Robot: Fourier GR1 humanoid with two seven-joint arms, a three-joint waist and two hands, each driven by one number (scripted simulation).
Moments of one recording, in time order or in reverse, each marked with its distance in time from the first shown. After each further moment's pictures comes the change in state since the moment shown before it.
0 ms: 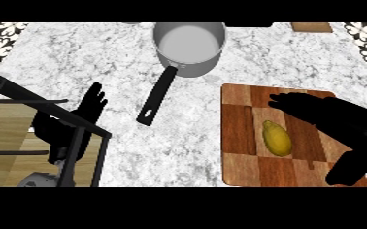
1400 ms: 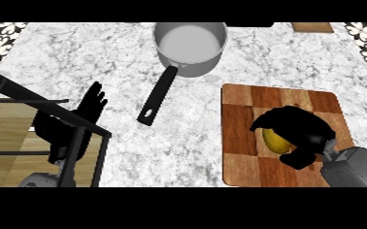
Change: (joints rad) left arm 0.002 -0.021 0.018 -0.010 -0.025 -0.006 0.026; right arm -0.042 0.171 0.189 0.227 0.326 -0.088 -0.054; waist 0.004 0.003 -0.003
